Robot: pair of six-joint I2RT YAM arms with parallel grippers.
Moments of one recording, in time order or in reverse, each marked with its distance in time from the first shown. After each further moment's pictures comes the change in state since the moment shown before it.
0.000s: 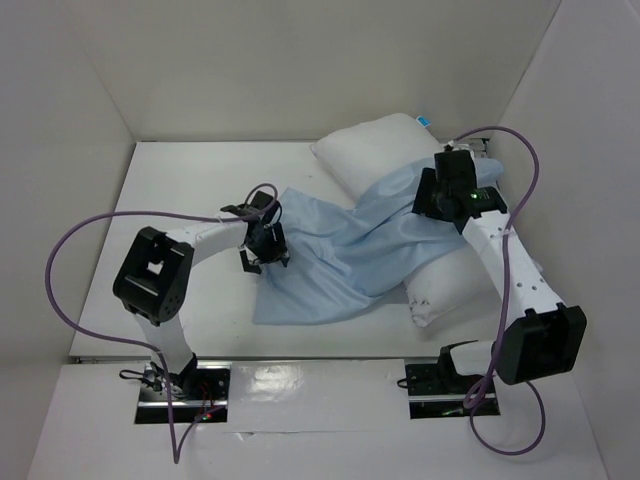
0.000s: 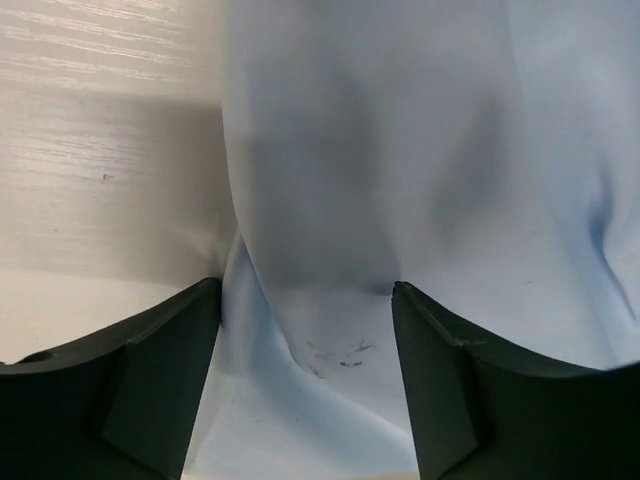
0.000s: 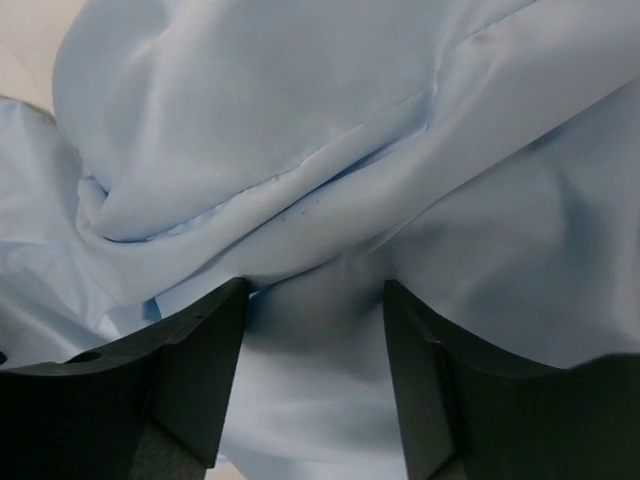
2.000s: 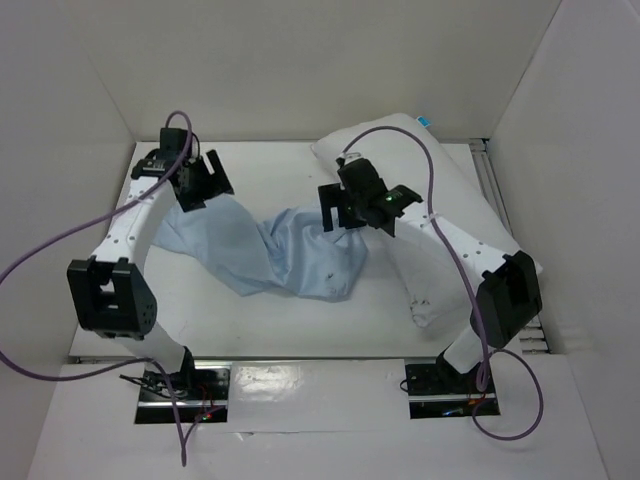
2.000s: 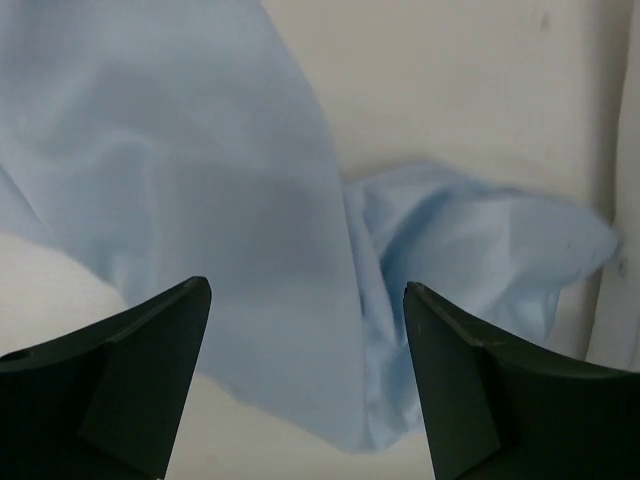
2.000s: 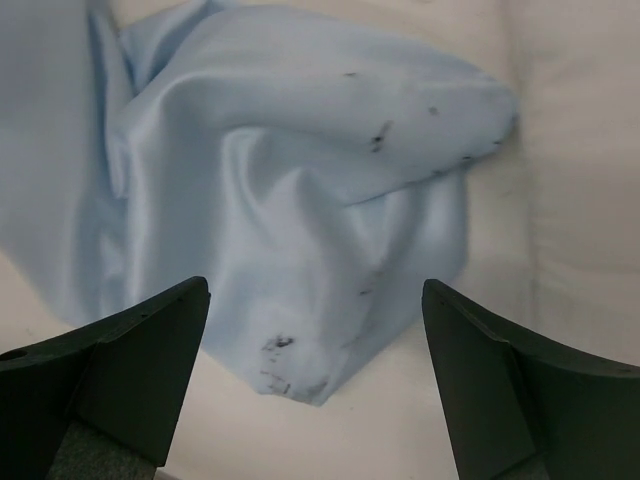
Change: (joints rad) left arm 0.457 -0.089 0.475 -0.186 0.069 0.229; right arm 0.496 0.287 0.117 0.156 -0.115 -0.002
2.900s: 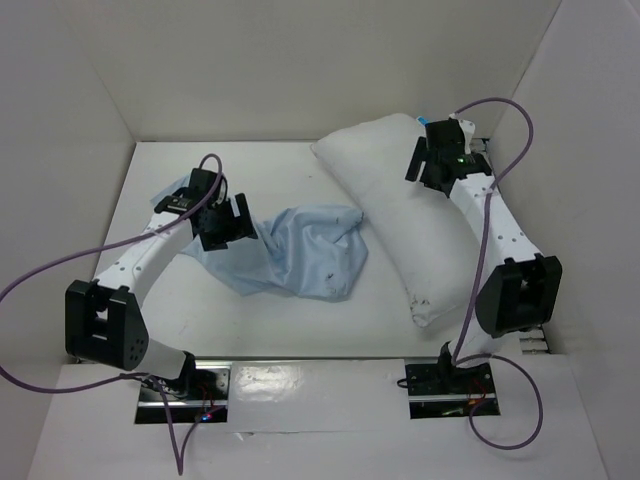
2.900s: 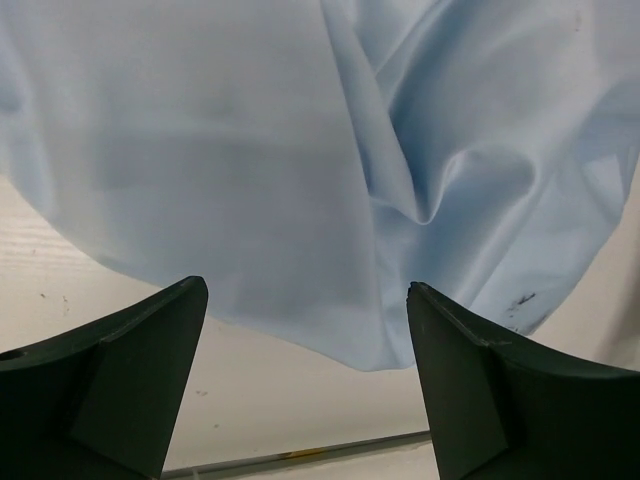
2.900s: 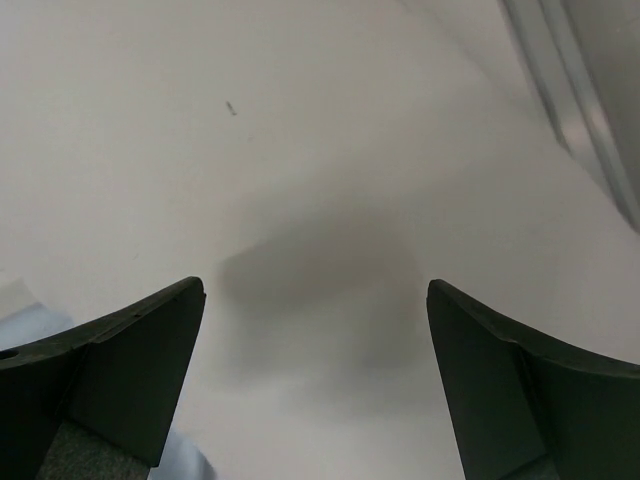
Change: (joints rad) left arm -0.213 -0.262 -0.469 0.067 0.029 -0.031; right arm -0.481 -0.023 0.148 -0.145 0.321 0.052
